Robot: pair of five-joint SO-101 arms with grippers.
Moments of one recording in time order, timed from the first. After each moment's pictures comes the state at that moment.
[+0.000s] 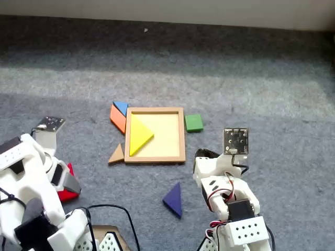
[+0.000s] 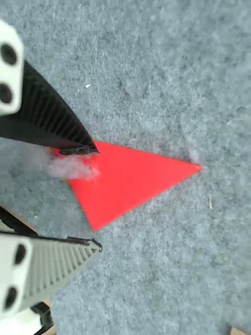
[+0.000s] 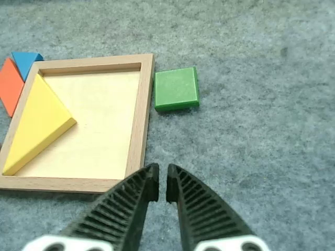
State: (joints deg) left arm -41.3 -17.3 50.3 71.9 -37.8; right arm -18.6 -85.6 90.9 40.5 -9.4
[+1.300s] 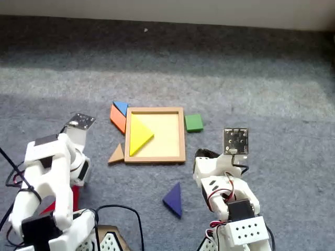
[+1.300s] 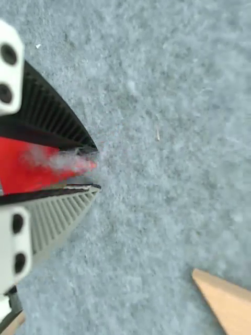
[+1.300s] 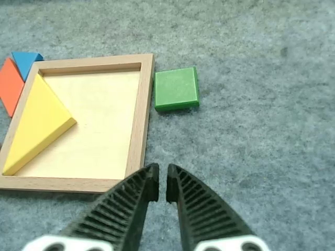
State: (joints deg) left arm -23.3 -17.4 56.6 63.8 -27.6; right arm -18.6 -85.6 90.9 40.5 -9.4
